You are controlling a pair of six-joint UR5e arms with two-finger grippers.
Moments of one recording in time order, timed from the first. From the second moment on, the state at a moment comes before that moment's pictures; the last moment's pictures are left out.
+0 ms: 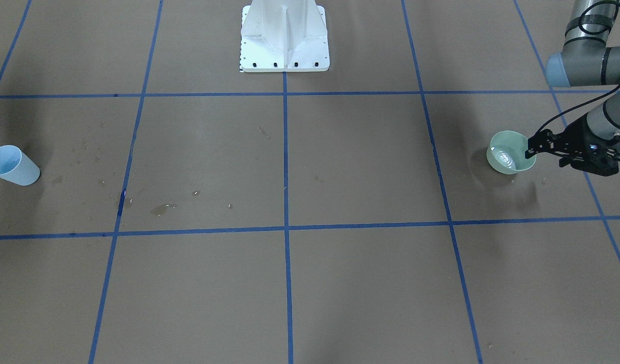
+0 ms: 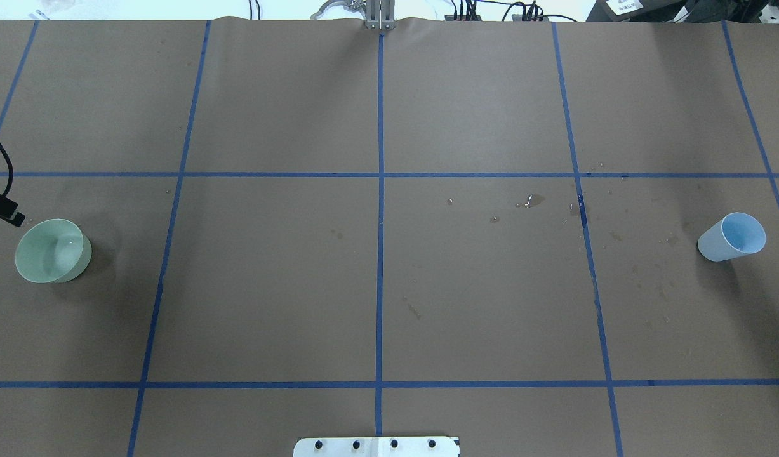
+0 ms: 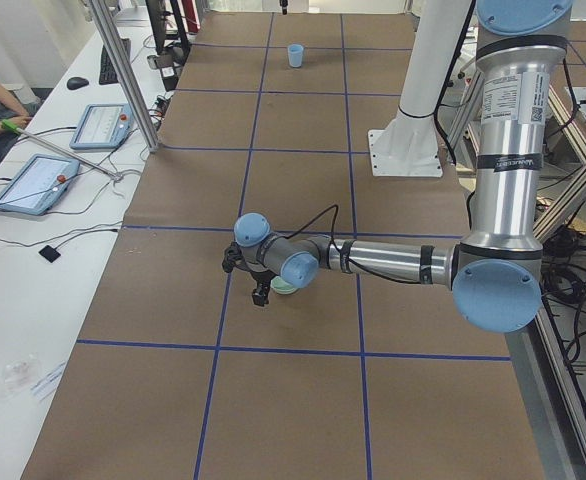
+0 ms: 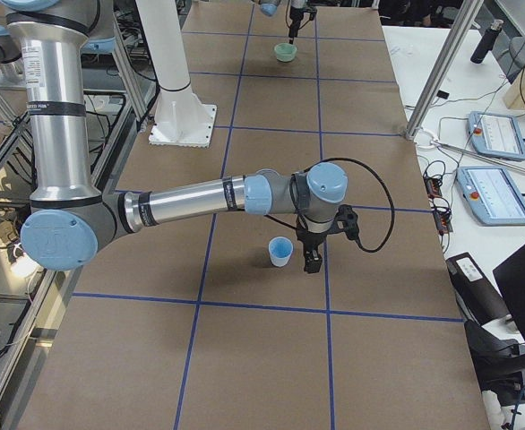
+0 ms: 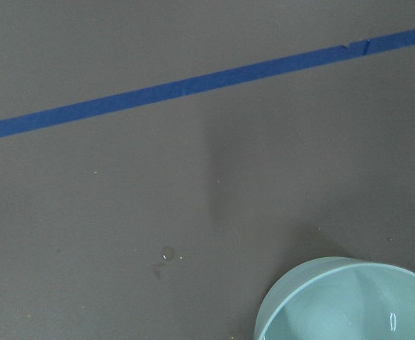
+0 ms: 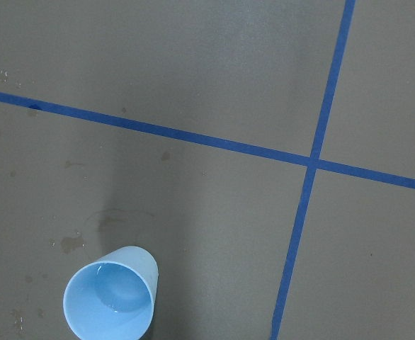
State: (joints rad) left arm -1.08 -1.57 -1.55 -2.03 -2.34 -0.36; right arm 1.46 -1.53 1.75 -1.73 2.35 -0.08
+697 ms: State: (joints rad) left arm -1.05 -1.57 -1.54 -2.04 -2.34 -0.37; right arm 1.46 -1.53 1.75 -1.73 2.35 -0.08
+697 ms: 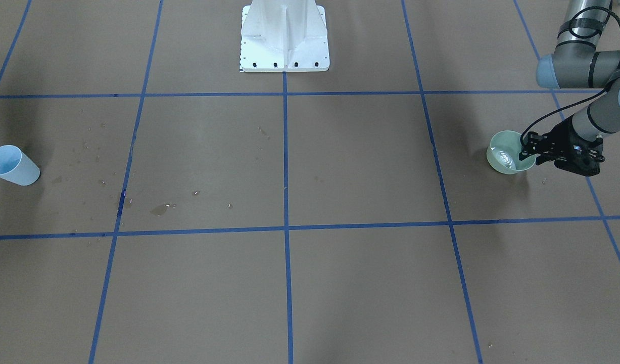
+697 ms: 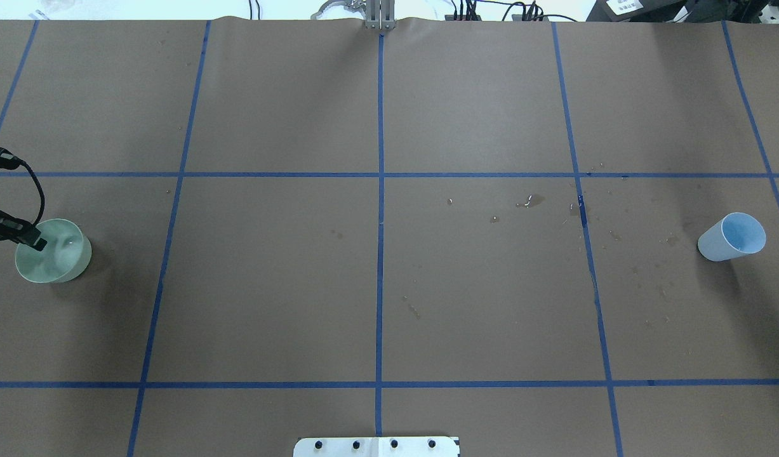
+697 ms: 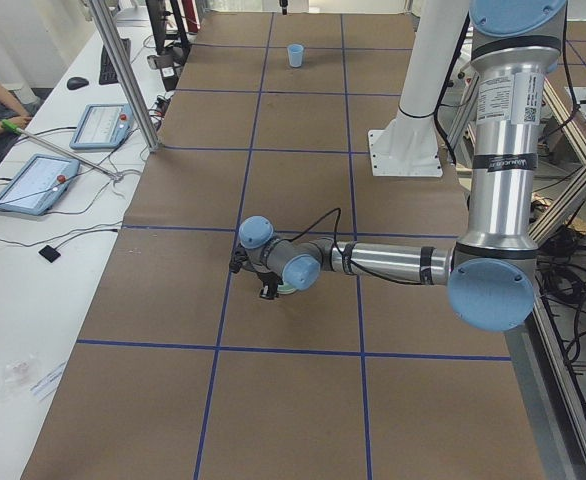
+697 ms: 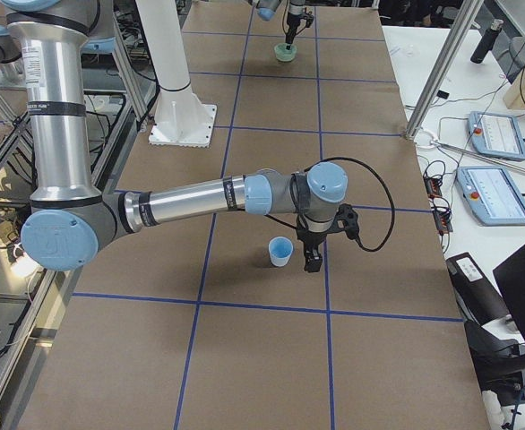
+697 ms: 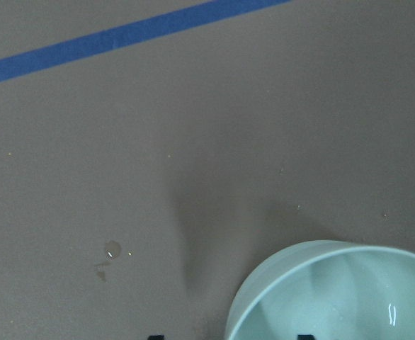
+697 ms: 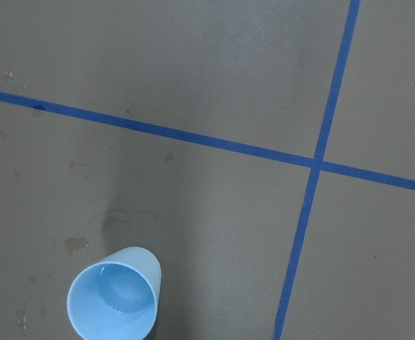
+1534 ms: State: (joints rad) left arm -0.95 -1.77 -1.71 -2.01 -2.42 -0.88; right arm 1.45 -1.53 1.75 -1.72 2.35 -0.08
